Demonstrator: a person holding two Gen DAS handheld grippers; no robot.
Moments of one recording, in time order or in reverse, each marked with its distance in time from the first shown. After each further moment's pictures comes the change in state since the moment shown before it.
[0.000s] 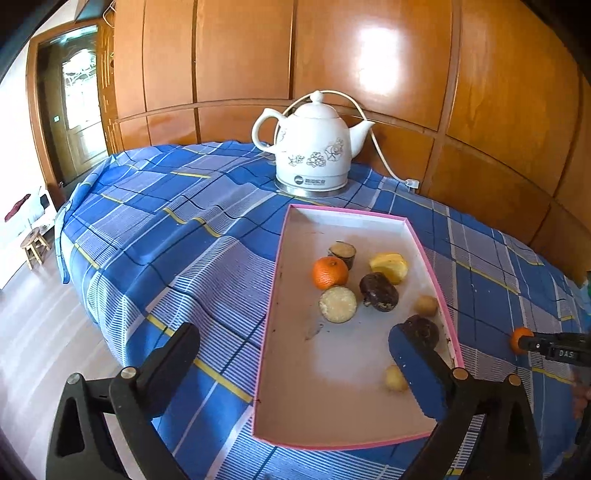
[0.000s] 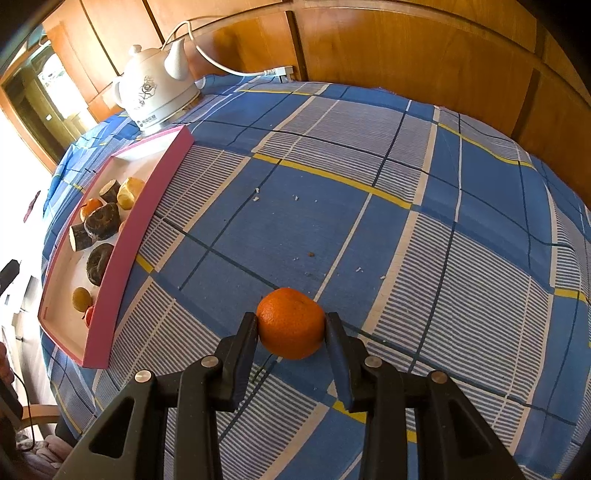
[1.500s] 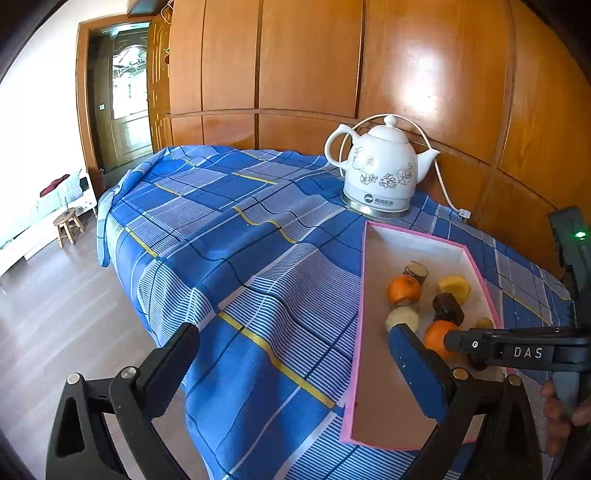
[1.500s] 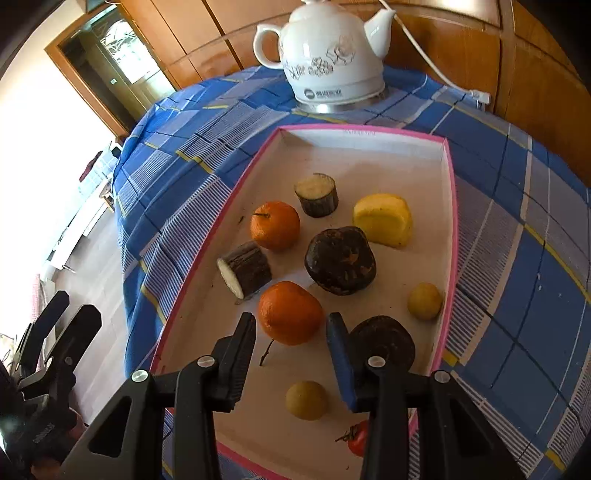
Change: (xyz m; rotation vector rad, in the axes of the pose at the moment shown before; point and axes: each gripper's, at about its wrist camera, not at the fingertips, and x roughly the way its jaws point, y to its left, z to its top) left arm -0.010 0.063 -0.012 -0.118 -0.070 0.126; right arm 0.040 0.230 0.044 -0.180 0.043 0.217
